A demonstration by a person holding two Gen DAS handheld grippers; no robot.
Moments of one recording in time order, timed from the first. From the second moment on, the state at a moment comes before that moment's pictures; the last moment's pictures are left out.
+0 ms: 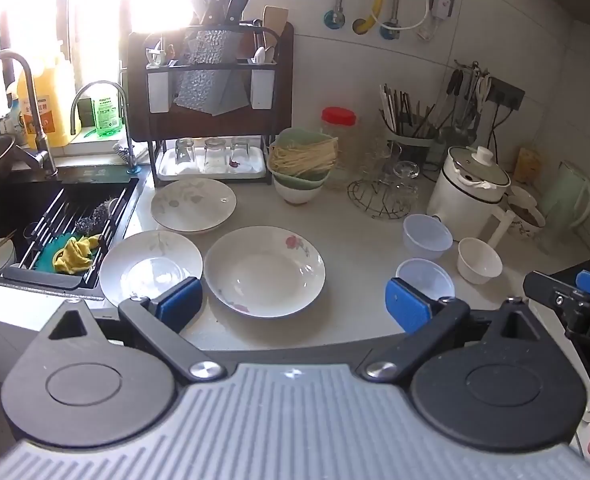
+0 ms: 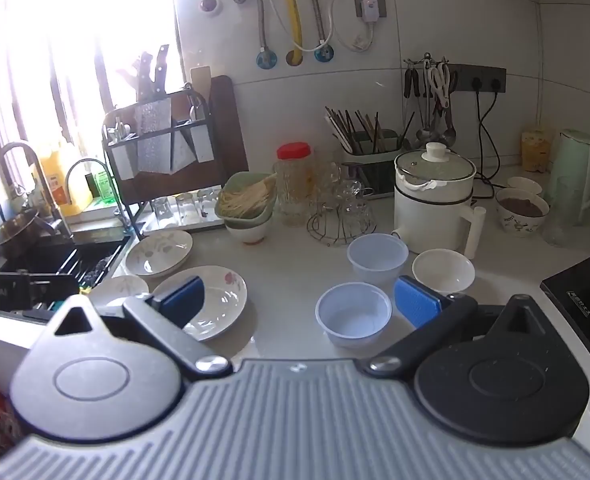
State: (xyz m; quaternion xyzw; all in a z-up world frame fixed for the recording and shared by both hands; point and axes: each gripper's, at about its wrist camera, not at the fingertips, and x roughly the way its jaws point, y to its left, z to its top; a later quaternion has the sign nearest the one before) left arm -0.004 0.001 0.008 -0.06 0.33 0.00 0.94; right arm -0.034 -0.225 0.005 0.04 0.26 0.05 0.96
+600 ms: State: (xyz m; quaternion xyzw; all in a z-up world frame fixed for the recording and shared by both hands) left arm -0.002 0.005 0.008 -0.05 0.34 0.01 0.94; right arm -0.035 -0.228 -0.003 0.05 0.26 0.04 0.96
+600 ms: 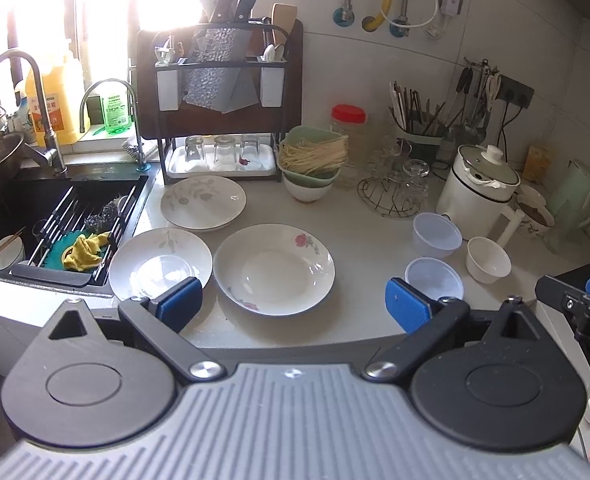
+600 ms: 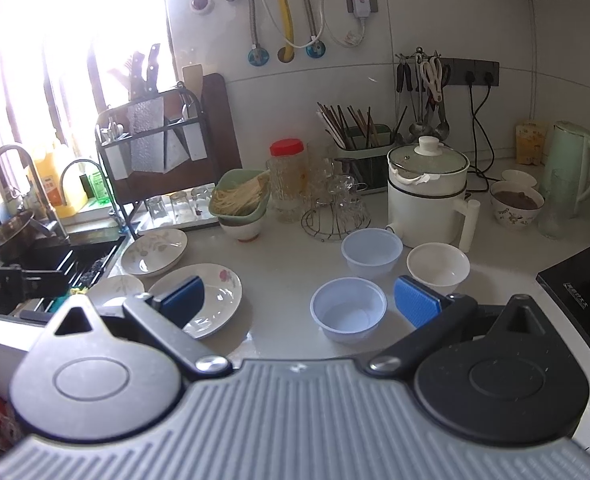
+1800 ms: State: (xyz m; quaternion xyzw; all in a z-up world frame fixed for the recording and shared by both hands) left arm 0.009 -0.009 -0.010 -0.06 0.36 0.02 0.93; right arm -0.024 -0.238 -0.021 0.06 0.29 0.06 0.95
